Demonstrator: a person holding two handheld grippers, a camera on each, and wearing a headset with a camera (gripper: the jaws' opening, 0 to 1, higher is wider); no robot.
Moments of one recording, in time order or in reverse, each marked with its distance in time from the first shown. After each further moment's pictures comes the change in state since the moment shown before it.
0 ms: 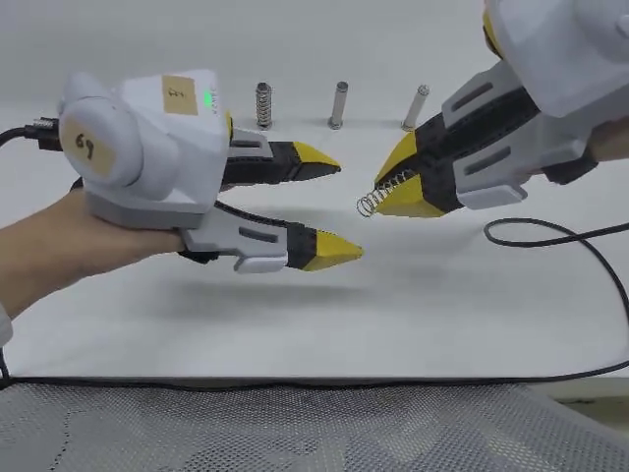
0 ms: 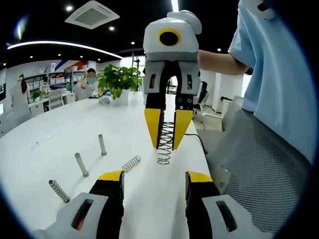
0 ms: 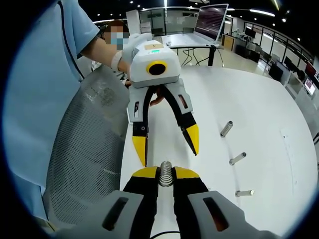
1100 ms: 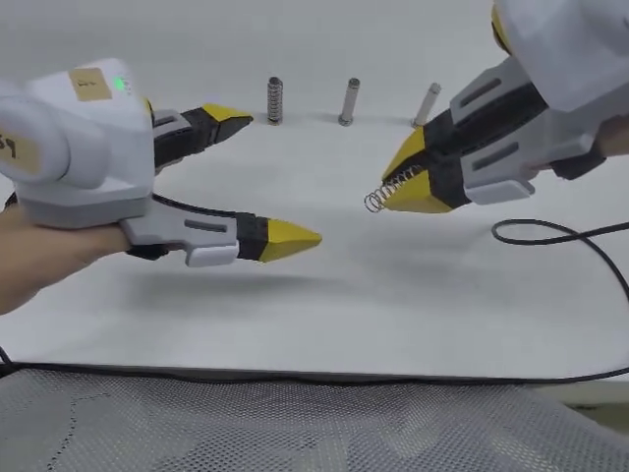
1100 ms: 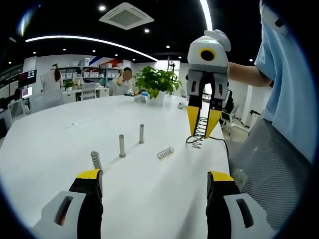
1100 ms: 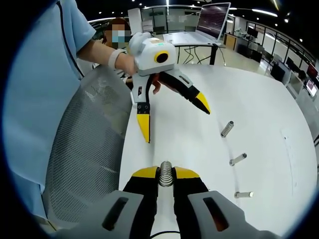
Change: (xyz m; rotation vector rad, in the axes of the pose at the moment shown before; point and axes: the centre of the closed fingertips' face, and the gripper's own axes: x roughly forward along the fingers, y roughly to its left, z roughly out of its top) left arm -0.051 0.044 -0.019 -0.141 -0.039 0.277; right arm 0.002 -0.002 -0.001 -0.012 0.018 0.010
